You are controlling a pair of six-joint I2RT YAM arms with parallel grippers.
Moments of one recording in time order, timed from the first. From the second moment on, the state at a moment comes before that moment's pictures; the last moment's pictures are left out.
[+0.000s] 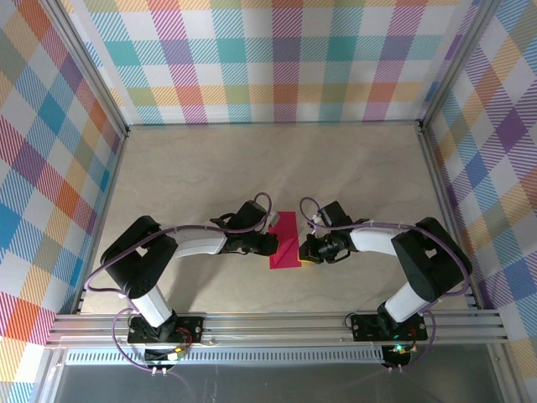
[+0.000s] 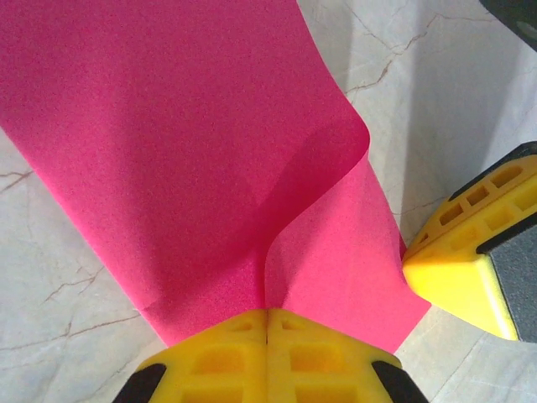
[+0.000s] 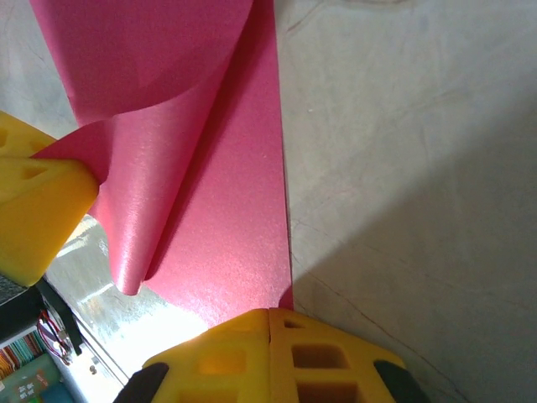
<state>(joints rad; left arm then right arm) -0.75 1.68 0.80 -0.08 0.31 -0.47 0.55 1.58 0.63 -0.21 -0.60 0.61</state>
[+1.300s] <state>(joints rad) -0.75 1.71 0.85 -0.14 0.24 -0.42 0.55 1.59 0.63 -0.22 -0.60 0.61</state>
